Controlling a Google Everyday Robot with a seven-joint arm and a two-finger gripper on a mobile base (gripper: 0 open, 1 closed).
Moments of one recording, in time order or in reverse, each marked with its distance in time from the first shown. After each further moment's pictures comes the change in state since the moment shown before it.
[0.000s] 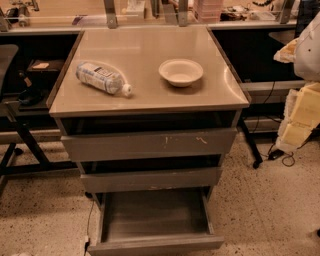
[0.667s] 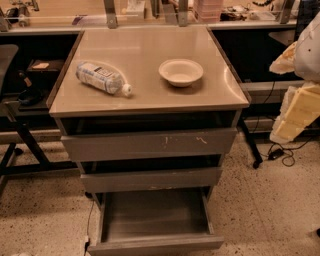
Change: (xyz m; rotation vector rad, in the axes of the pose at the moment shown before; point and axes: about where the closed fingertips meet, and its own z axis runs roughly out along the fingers) arm 0.000 0.000 0.000 0.000 0.000 0.000
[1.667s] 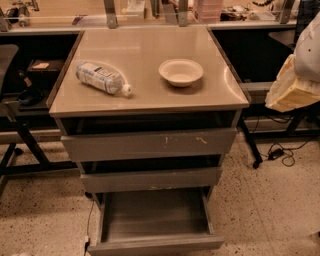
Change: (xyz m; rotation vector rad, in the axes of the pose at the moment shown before) arm 0.000 0.000 0.000 0.000 0.000 0.000
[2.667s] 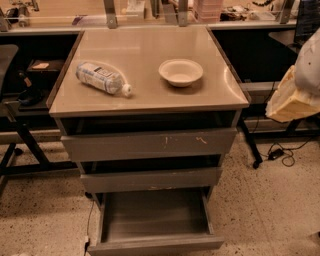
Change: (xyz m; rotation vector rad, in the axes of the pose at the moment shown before) arm 0.007 0.008 0.011 0.013 -0.013 0.042
